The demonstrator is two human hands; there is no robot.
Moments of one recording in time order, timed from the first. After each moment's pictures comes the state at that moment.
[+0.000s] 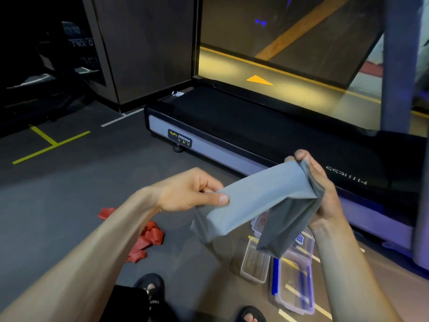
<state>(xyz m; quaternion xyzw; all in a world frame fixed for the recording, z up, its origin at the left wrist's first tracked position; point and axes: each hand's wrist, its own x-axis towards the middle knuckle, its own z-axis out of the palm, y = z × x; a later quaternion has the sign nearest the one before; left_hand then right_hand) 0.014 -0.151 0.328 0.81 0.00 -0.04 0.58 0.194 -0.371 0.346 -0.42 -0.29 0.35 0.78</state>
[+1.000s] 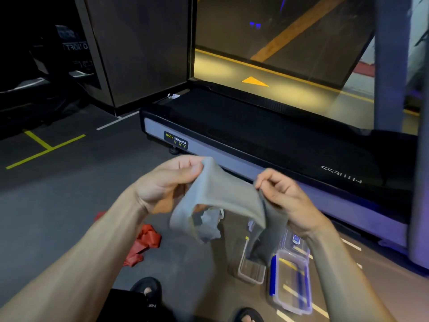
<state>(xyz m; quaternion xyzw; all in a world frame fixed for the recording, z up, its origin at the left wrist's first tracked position) 0.007 -0.157 0.344 0.50 -0.15 -0.02 0.85 0.180 -0.370 0.331 -0.53 -0.38 0.37 0.66</state>
